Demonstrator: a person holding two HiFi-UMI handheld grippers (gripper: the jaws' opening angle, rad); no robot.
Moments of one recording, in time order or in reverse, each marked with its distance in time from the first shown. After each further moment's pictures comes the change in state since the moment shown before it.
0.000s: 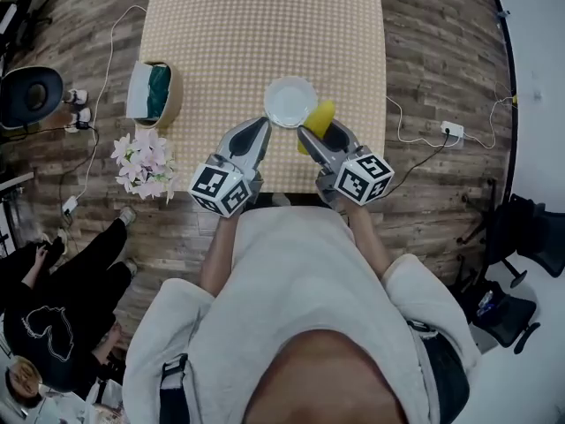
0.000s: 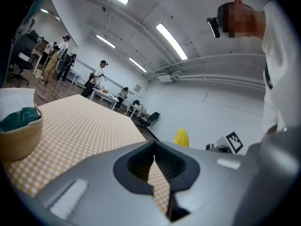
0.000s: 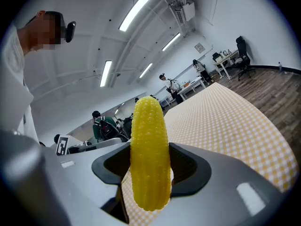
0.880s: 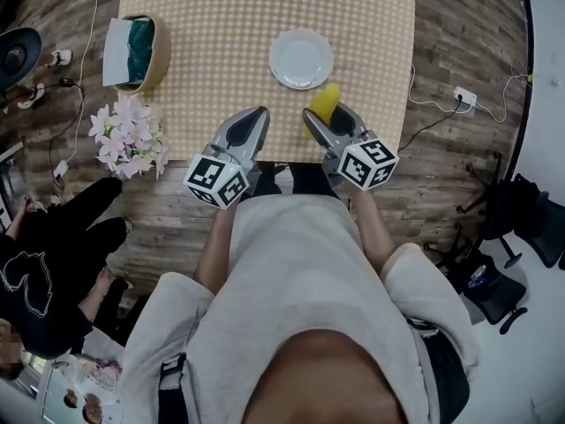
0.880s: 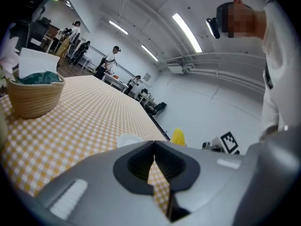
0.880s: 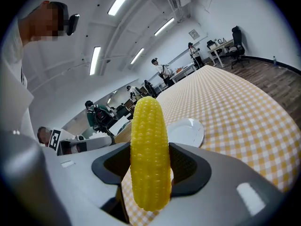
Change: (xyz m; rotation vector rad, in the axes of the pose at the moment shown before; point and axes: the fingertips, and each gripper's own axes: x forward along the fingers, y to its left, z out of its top) left arm -0.027 0.035 -0.092 -0.135 0.138 0.061; right arm 0.010 -0.038 -0.098 0.047 0.176 -0.079
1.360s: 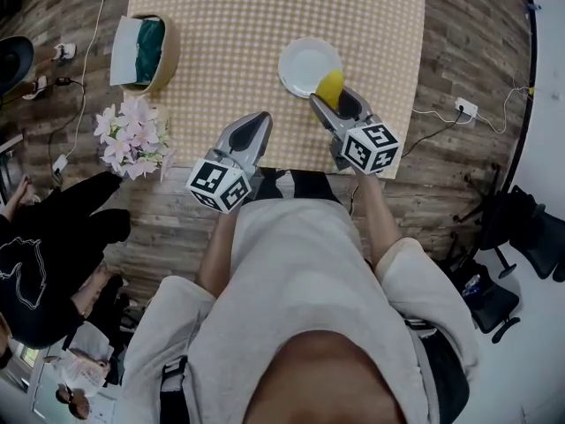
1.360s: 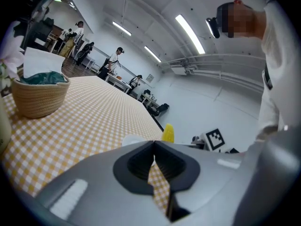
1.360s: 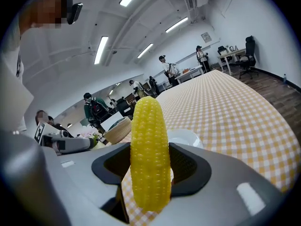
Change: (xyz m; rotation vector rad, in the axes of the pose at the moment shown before) left arm -0.004 0.013 0.005 -0.026 -0.012 0.028; right arm 0.040 -0.027 0.026 -0.138 0.041 -0.025
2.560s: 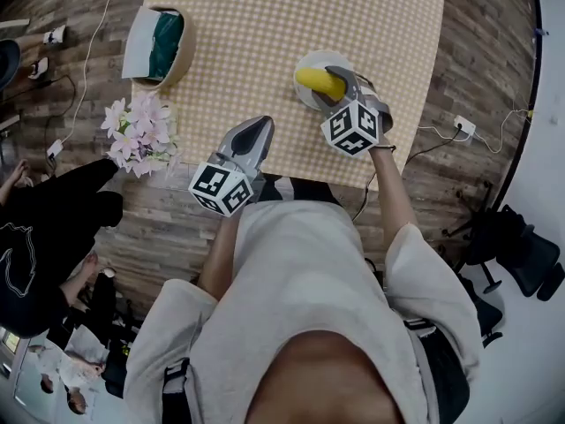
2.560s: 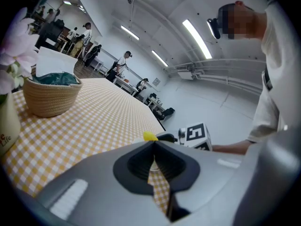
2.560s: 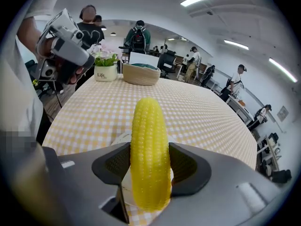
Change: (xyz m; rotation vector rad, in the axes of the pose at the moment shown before) left arm -0.009 0.026 0.008 -0.059 -0.047 0.061; right arm 0.077 -0.011 -0.008 -1.042 0.473 -0.012
